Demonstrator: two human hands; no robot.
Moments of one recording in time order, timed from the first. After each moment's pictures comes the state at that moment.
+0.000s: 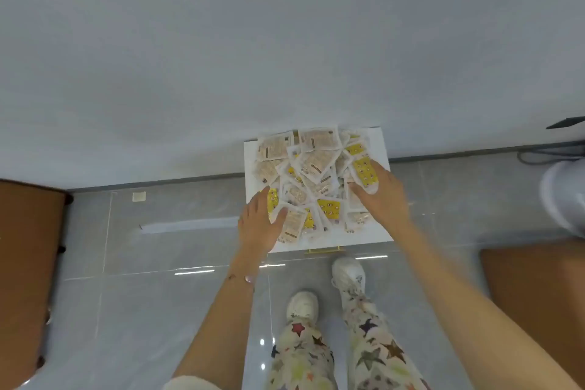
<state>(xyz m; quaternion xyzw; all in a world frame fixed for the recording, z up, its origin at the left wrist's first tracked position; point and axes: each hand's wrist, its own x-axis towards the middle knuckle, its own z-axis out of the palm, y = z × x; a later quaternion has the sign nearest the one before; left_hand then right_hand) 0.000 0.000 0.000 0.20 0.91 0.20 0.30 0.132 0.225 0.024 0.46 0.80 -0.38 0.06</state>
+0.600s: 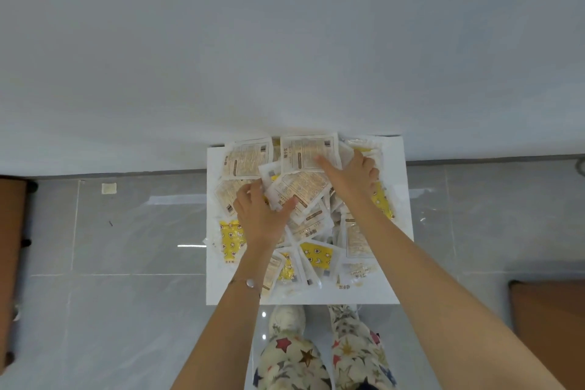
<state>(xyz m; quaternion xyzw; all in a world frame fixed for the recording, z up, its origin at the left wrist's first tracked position) -0.047 0.135 -0.142 0.03 0.94 0.24 0.23 -0.008 0.307 -0.142 0.55 0.71 -0.41 0.15</state>
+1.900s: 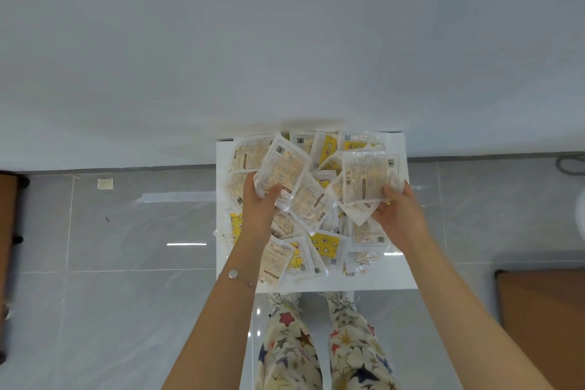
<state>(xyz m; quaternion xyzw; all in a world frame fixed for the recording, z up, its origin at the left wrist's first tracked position) -0.065 0.115 -0.100 -0.15 0.72 0.58 0.35 0.086 0.306 -0.094 0.53 0.28 -0.80 -0.10</state>
